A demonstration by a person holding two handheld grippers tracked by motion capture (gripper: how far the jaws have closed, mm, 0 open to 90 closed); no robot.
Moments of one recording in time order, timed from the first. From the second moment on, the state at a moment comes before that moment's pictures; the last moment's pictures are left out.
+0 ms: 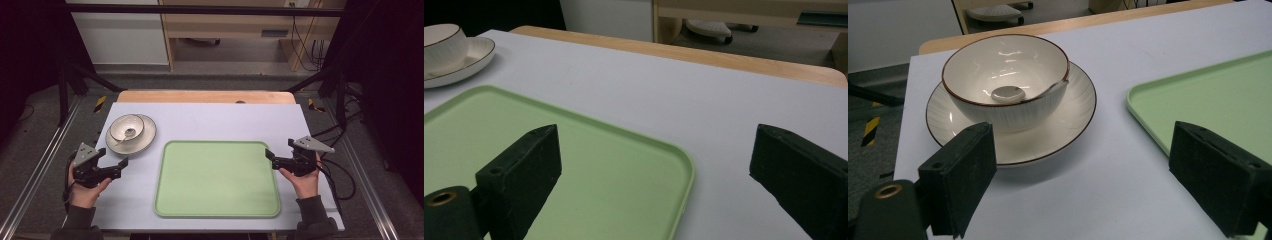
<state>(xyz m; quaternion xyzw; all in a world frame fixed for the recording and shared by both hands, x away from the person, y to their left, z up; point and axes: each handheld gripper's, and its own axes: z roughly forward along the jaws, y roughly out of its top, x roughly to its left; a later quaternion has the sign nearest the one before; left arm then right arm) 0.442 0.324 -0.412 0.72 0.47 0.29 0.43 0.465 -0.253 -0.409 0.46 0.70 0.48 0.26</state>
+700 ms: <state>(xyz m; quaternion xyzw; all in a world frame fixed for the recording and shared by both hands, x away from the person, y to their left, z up) 0.472 0.326 -0.410 0.74 0.47 0.31 0.38 0.466 -0.249 -0.408 0.46 0.71 0.47 0.26</state>
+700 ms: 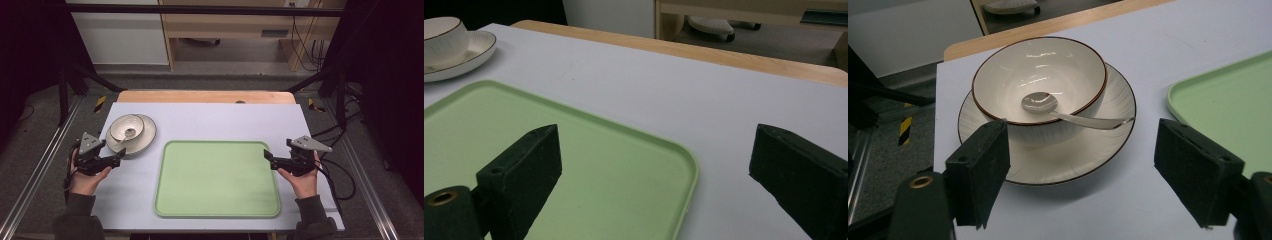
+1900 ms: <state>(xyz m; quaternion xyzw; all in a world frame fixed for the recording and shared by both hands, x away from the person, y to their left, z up) 0.484 0.312 -0.416 0.75 0.44 0.35 0.36 0.469 -0.244 -0.413 0.46 0.72 0.46 0.26</state>
